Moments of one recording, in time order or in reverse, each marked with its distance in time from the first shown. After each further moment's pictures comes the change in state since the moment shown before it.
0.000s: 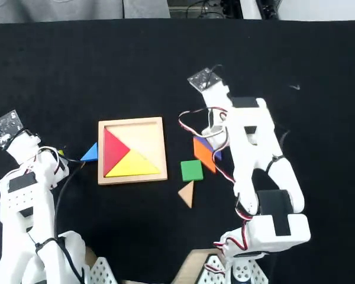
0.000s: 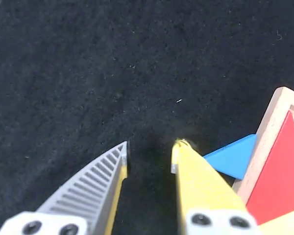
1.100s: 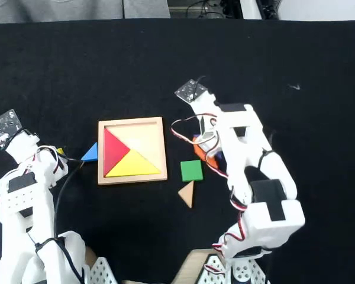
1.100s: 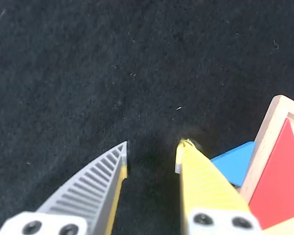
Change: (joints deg) left arm -0.4 0.0 0.0 -1.5 0.0; right arm -2.6 7.0 1.1 -5.7 6.3
